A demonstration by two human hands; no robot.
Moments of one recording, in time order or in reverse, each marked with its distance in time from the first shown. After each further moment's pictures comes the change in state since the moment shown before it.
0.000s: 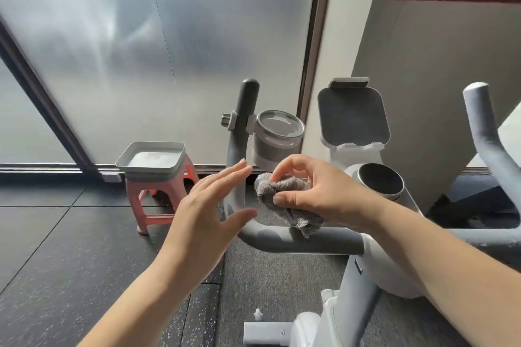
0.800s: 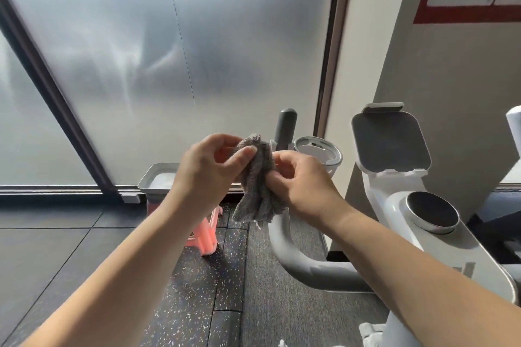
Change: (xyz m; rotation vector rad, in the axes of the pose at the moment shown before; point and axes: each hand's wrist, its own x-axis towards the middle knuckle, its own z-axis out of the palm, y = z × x) left_hand 0.087 -0.037 -0.066 -0.380 0.082 -0.266; right_hand 0.075 -0.043 0.064 0.017 0.329 -0.134
